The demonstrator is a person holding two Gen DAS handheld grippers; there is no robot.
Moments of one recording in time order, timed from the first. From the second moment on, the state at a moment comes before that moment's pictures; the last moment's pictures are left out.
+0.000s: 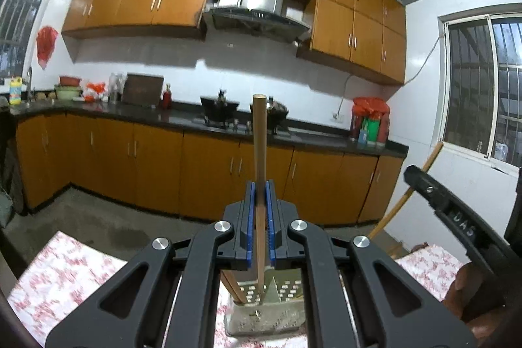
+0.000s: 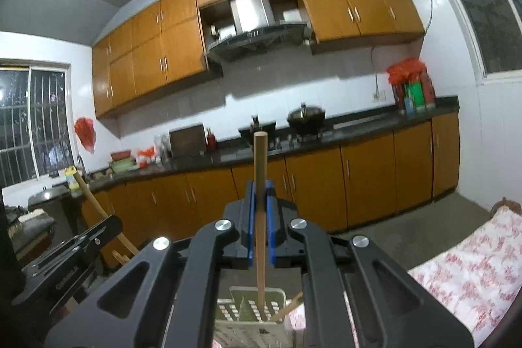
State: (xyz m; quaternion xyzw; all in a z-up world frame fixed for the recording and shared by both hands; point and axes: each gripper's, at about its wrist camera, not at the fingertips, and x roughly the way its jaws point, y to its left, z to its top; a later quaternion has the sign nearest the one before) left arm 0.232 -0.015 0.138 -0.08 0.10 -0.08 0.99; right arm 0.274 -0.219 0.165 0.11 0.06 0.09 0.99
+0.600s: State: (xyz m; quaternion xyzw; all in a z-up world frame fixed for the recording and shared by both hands) left arm 0.231 -0.011 0.135 -0.10 0.13 -0.07 0.98; right arm 0.259 -0.230 0.155 0.10 0.07 0.08 0.99
